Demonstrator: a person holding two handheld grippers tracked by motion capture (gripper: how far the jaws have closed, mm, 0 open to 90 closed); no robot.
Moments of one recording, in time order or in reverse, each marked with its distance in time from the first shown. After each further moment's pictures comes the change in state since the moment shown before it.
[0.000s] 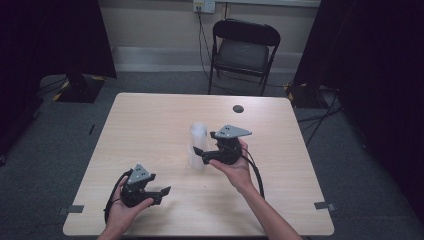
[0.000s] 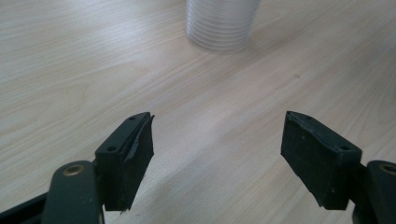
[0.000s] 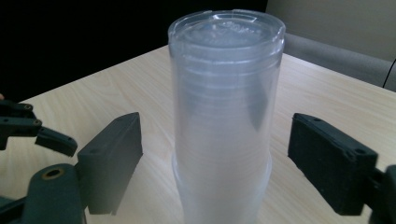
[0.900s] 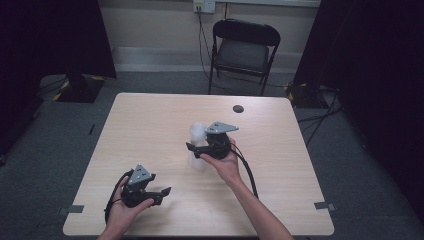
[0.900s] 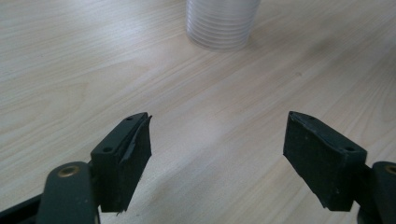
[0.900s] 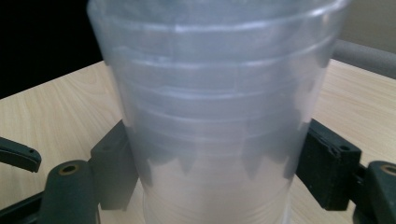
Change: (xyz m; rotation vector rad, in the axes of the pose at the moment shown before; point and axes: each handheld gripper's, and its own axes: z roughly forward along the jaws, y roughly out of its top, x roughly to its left) left arm 0.000 -0.001 0.002 0.000 0.009 0.002; right arm -0.009 -0.008 0.044 0.023 0.015 0.007
